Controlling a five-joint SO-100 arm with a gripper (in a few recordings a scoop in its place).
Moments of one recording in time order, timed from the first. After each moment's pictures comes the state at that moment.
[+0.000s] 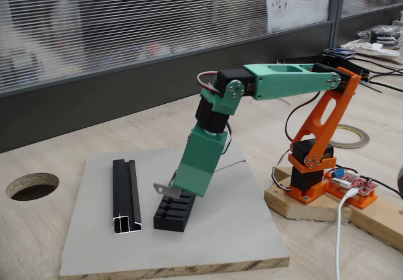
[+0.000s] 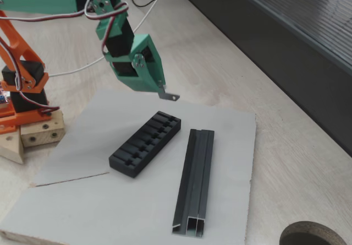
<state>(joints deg) -27.3 111.0 109.4 68.7 214.3</state>
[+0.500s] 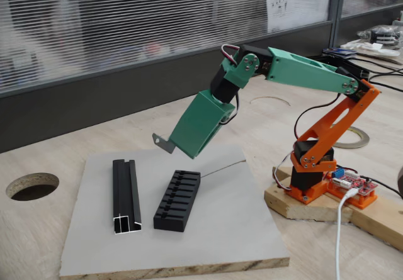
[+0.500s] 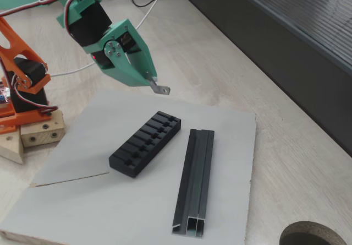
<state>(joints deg) -14.2 122.1 109.7 68.6 214.3</state>
